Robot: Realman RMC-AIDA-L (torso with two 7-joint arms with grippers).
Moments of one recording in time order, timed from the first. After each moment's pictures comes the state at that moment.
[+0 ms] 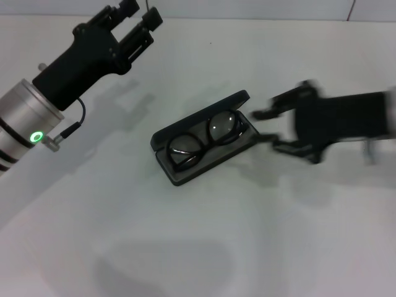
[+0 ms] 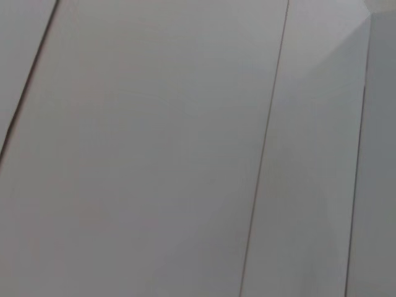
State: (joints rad) left arm -0.47 -2.08 1.08 0.32 0.93 1.48 -0.92; right arm 0.37 2.02 -1.43 -1.32 -1.74 -1.31 1.27
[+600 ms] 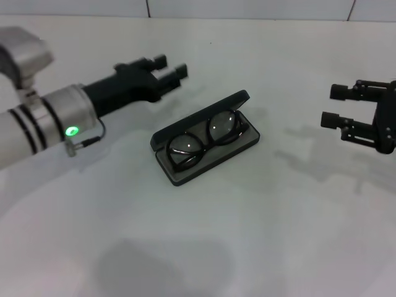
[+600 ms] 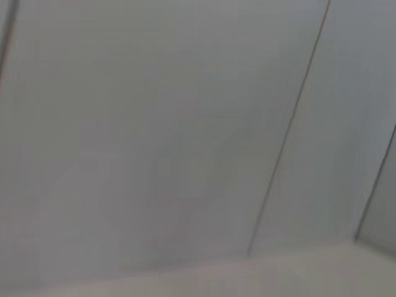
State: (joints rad) left arm -0.58 -2.07 1.08 0.34 1.25 1.10 -1.16; right arm 0.42 1.99 -0.92 -0.74 -1.60 -1.62 1.19
